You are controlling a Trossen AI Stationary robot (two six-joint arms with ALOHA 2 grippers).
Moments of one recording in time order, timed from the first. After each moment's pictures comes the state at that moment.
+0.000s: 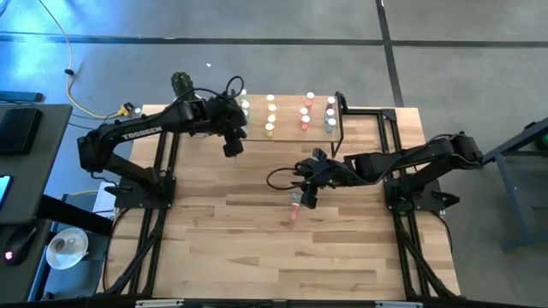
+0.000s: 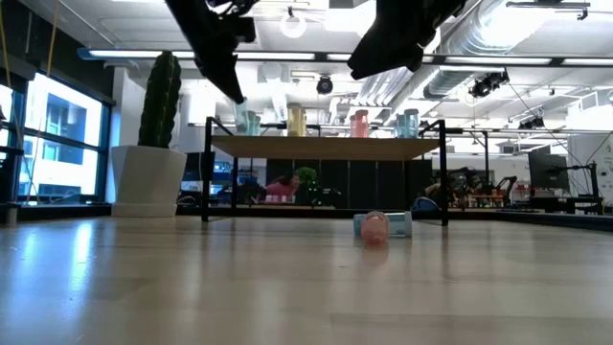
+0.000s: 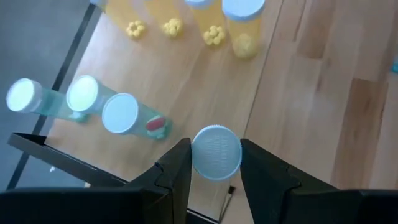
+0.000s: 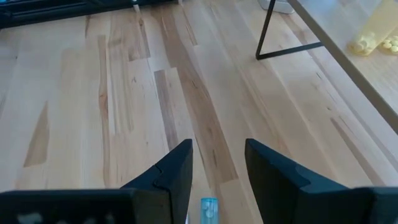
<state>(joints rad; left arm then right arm) 0.52 1.37 1.25 -0.81 -0.16 0.21 0.14 1.41 1.06 -0.34 0.28 0.26</state>
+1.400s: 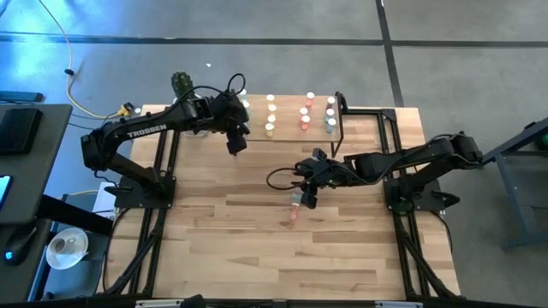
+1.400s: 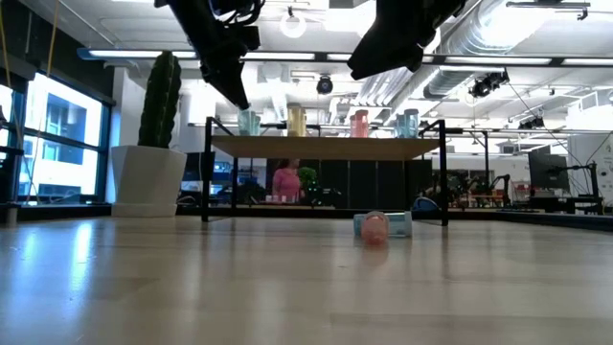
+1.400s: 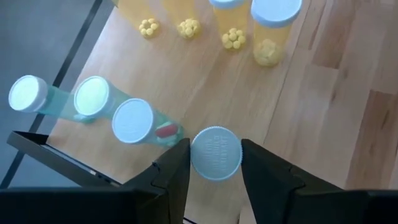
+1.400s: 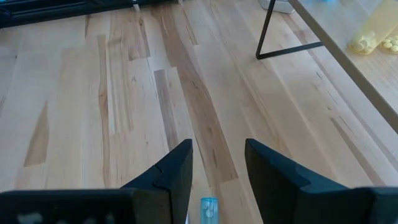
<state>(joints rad) 0.55 1.41 1.25 -0.77 -0.17 0.19 0.14 1.41 1.06 -0.34 0.28 0.26</state>
